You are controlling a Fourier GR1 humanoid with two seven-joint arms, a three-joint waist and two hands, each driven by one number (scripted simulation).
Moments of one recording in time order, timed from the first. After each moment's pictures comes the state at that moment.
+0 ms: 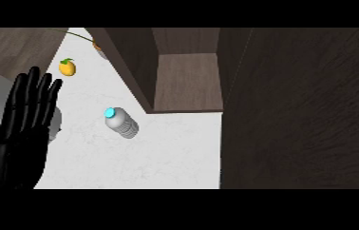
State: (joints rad) left arm 0.04 0.09 -0.01 -2.10 0.02 -0.01 0.02; right arm -0.01 -0.12 0.02 -2.10 0.00 -0.02 0.01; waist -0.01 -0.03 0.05
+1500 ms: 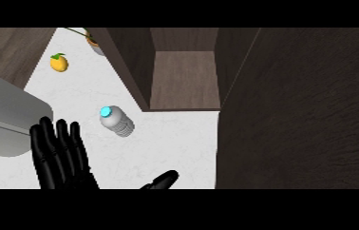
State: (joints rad) left arm 0.12 0.00 -0.67 -2.16 -0.60 1.02 0.38; right arm 0.55 -0.14 0.09 -2.44 -0.18 0.20 0.08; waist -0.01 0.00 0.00
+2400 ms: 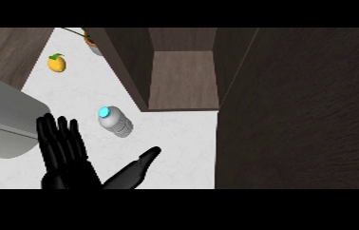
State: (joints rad) left arm 0.12 0.04 -0.56 -2.06 -0.36 1.09 0.28; right arm 0.77 -0.13 0.09 -2.45 -0.17 0.32 -0.11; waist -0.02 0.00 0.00
